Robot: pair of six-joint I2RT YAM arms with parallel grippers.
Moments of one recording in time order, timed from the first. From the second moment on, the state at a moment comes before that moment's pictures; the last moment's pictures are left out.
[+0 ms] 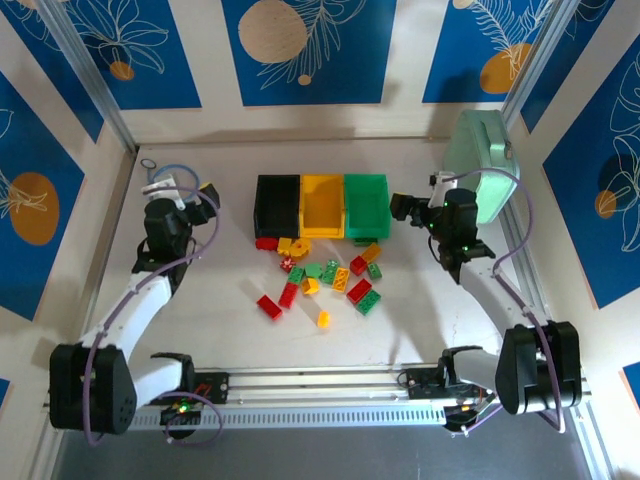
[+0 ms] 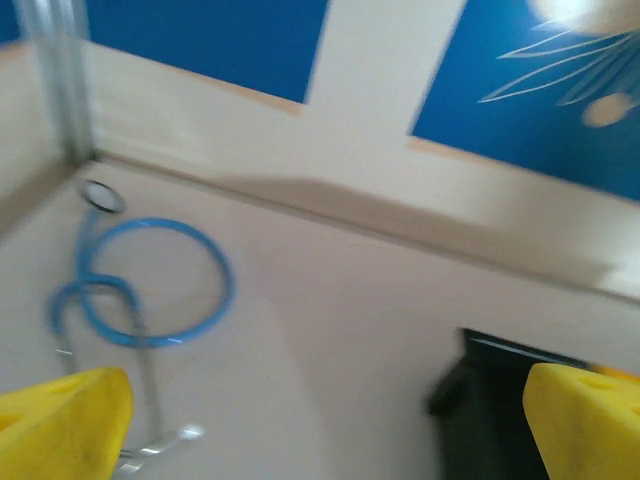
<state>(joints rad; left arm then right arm) -0.10 1.11 0.65 0.23 -0.11 -0.35 0.08 1.19 0.72 0.05 -0.17 0.30</state>
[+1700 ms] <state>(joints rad) -0.35 1.88 1.38 -0.52 -0.05 -0.43 0.21 1.93 1.42 -0.64 -0.13 0.33</state>
